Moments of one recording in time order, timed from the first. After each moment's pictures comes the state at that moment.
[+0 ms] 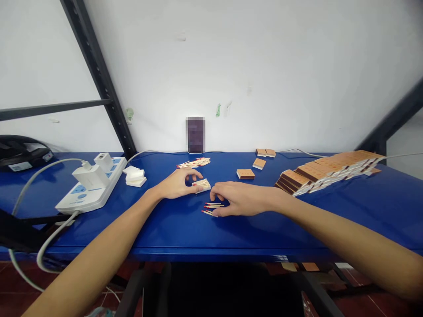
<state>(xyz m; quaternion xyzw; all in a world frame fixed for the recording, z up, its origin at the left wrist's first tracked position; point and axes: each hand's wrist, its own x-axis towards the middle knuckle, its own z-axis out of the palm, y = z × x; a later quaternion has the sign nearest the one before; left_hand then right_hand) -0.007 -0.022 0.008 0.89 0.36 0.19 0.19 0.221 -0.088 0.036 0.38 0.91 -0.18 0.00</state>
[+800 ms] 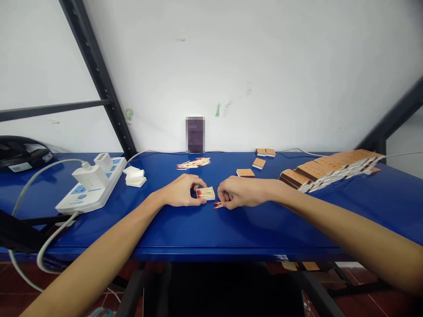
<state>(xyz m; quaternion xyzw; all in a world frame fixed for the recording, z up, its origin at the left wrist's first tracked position) 0.003 -0.034 0.002 0.92 0.31 0.16 0.18 0.229 -0.067 0.038 0.38 0.89 -0.23 0.05</state>
